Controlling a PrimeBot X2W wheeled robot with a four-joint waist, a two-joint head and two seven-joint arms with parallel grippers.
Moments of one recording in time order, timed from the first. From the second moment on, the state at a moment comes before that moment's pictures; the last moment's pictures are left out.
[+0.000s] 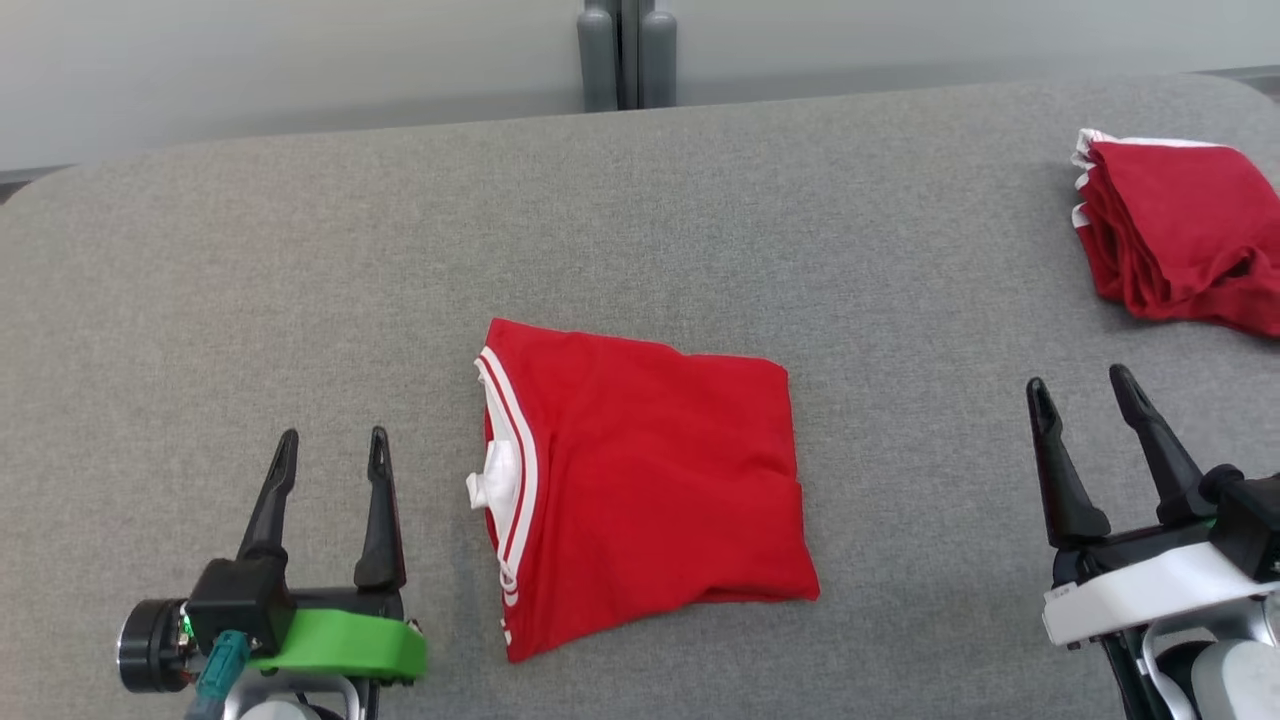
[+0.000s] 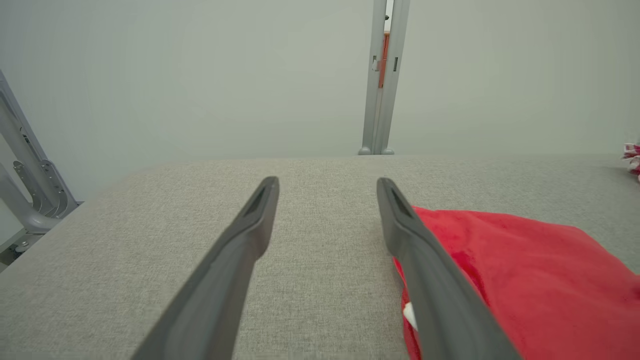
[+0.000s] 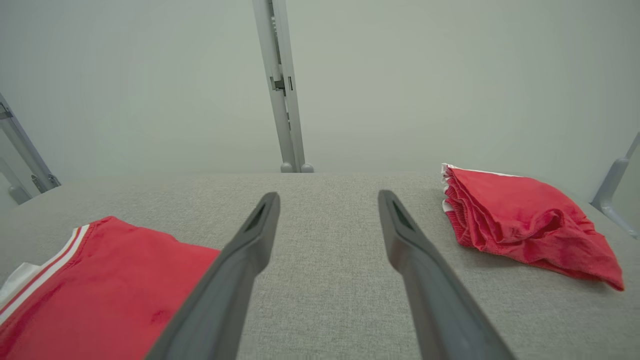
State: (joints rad) left arm -0.04 0.08 -0.09 0.10 -0.16 0.00 -0.26; right arm 0.02 -0.21 0.01 -0.10 0.28 0.13 -0.14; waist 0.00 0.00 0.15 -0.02
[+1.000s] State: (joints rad) left arm 0.05 0.11 -0.10 0.13 -0.19 0.02 -0.24; right arm 0.15 -0.16 0.02 -0.15 0.26 0.13 -0.08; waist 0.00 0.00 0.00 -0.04
